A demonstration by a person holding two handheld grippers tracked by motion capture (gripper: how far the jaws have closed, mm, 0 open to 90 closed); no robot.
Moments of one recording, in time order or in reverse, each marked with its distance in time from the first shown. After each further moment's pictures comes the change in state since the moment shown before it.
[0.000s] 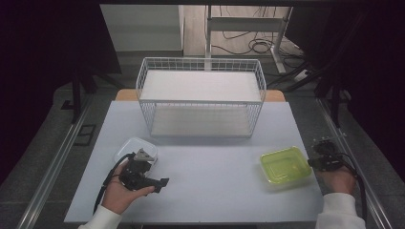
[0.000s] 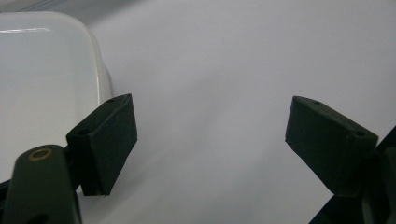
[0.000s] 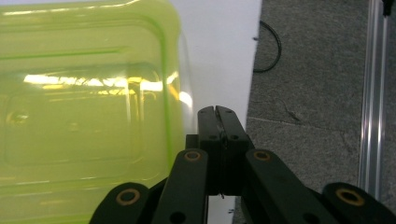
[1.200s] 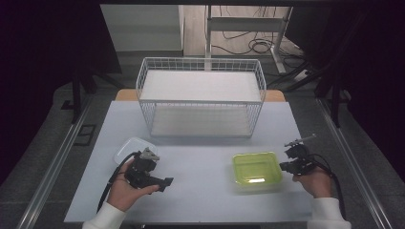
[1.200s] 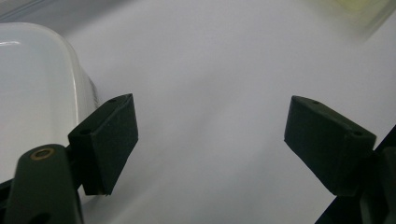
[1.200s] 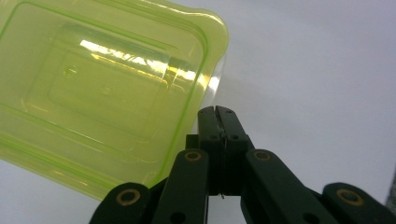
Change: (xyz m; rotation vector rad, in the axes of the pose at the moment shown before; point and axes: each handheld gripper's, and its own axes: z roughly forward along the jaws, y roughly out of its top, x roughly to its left) left arm -0.003 0.009 0.009 0.010 -0.030 0.020; right arm 0.081 0.007 -0.010 0.002 0.184 -0.192
